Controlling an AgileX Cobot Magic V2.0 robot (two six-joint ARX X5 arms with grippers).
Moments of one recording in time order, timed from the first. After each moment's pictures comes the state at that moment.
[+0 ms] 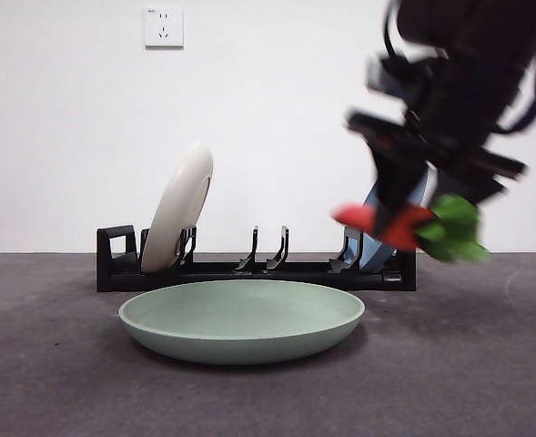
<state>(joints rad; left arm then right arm) -1.08 1.06 1.55 -0.95 -0.44 0.03 0.51 1.51 1.04 -0.53 -0.10 0.13</state>
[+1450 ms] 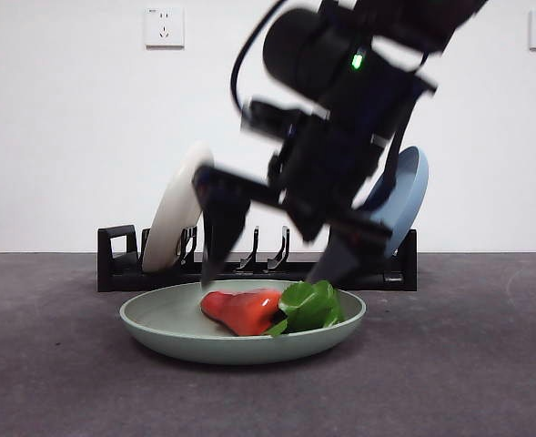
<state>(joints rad) -1.08 1.06 1.55 -1.01 -0.44 0.03 0.76 1.72 1.04 -0.25 -0.08 0.30</state>
